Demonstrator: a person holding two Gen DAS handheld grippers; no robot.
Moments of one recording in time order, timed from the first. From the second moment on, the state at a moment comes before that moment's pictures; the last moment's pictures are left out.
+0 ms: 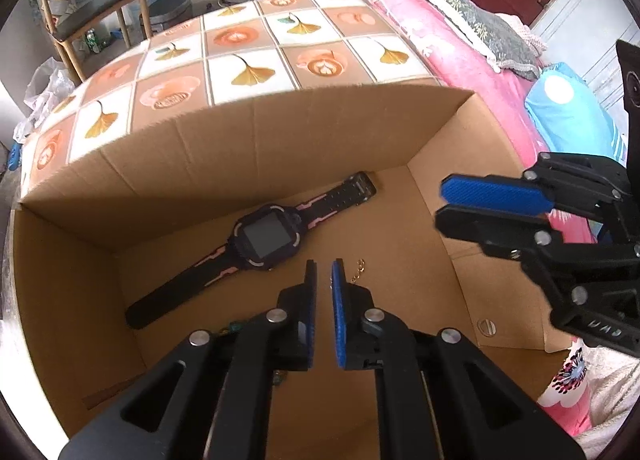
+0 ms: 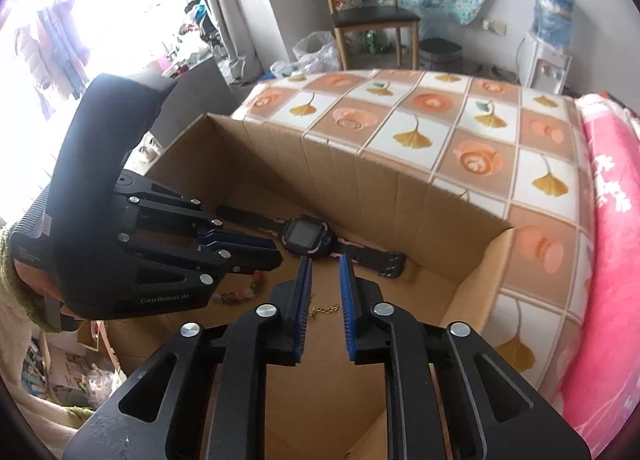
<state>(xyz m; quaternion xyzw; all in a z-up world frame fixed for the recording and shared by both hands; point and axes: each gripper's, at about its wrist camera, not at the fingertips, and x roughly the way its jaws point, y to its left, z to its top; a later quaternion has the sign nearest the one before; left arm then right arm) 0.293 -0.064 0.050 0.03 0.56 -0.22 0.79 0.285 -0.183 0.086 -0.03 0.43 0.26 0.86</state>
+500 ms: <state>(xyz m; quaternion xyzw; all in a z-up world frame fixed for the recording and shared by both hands) 0.177 -0.009 0.146 0.01 0.41 -0.23 0.88 0.163 -0.203 0.143 0.02 0.31 0.31 0.90</state>
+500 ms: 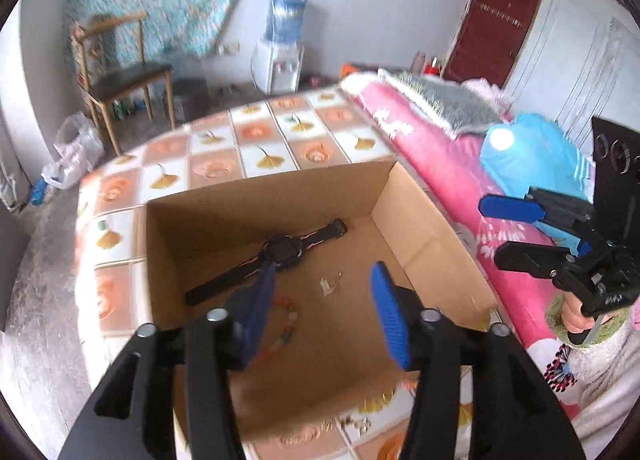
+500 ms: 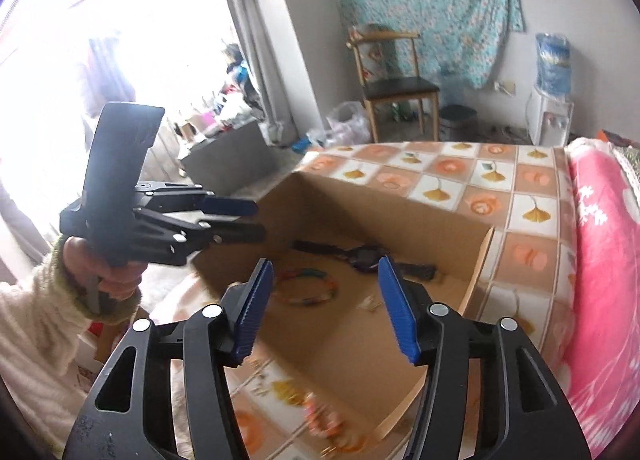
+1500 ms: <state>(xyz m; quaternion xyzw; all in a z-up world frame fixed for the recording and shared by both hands) 0.033 -0.011 -0.005 -0.02 0.40 -0.20 0.89 0.052 -0.186 0.001 0.06 0.43 0.18 0.88</state>
